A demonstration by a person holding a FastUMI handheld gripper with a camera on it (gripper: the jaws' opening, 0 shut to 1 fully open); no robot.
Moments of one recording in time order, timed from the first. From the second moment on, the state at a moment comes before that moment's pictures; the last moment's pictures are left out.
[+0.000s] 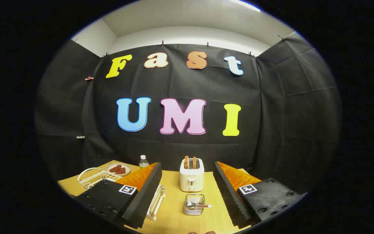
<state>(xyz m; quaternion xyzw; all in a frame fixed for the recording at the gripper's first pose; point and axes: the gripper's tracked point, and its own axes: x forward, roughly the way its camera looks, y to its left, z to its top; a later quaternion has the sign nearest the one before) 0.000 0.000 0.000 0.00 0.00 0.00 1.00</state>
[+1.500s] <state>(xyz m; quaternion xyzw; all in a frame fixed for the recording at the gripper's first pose) 0.024 0.044 -0.046 -0.01 0.08 0.07 0.99</state>
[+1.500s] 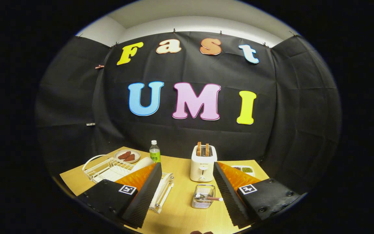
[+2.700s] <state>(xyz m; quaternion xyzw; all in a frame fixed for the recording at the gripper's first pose) 0.139 0.207 -0.201 0.04 0.43 0.10 0.89</state>
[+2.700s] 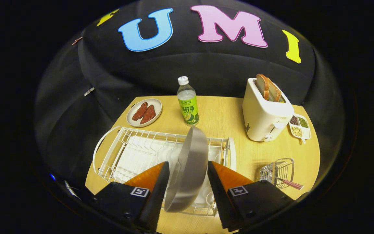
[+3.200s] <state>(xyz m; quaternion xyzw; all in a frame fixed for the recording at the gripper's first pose) 0.146 0.196 -0.210 0.04 0.47 0.00 0.88</state>
